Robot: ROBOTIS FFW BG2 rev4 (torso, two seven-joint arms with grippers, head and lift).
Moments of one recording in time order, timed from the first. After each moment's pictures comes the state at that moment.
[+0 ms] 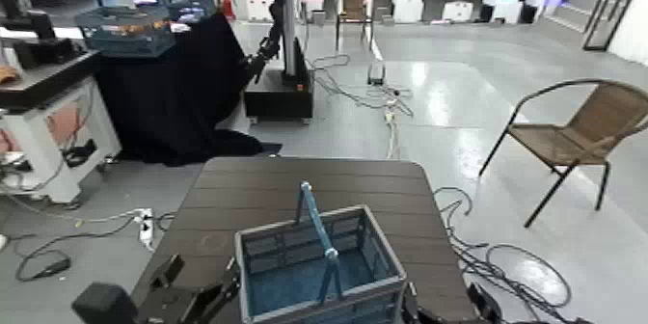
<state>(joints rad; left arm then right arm) 0.29 0.15 -0.05 -1.75 0.36 -0.14 -0.21 0.44 -0.12 0.18 -1.89 -0.16 -0.13 -0.10</state>
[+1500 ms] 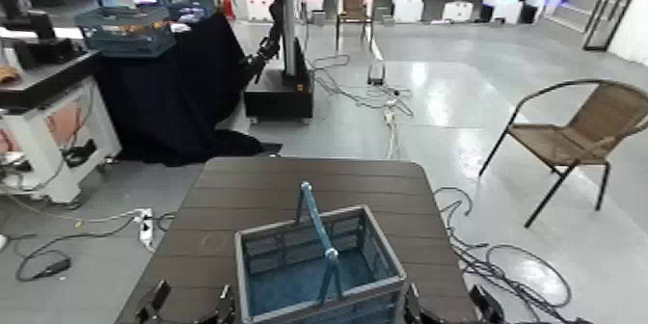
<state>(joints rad) 0.39 0.11 -0.05 -1.74 0.23 -0.27 -0.13 0.45 -0.11 0.17 -1.90 -0.15 -0.12 -0.10</state>
